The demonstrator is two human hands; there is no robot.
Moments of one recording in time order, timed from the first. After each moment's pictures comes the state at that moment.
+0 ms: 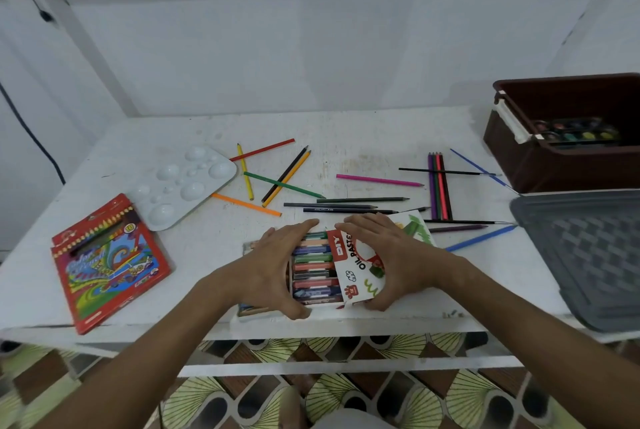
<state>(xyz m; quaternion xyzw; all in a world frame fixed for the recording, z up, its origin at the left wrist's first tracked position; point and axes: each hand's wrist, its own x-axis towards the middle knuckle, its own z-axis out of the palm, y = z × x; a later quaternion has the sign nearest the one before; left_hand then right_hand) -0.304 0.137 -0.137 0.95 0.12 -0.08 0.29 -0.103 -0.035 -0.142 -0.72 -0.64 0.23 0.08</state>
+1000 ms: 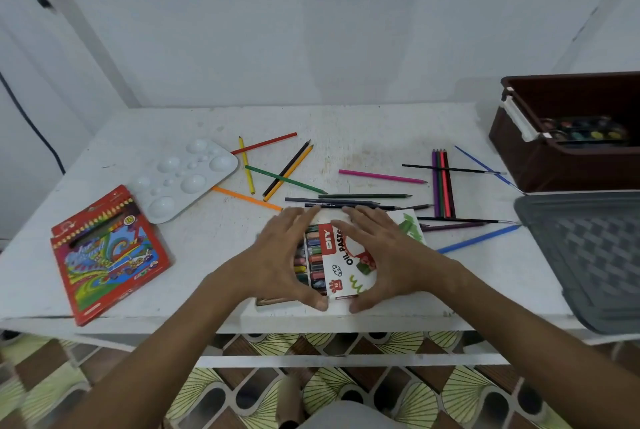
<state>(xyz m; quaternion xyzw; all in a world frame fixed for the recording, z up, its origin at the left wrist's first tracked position) -0.296 0.131 -0.135 0.94 0.19 -0.07 0.28 -0.115 -0.032 -0.146 -0.74 -0.65 0.17 0.06</state>
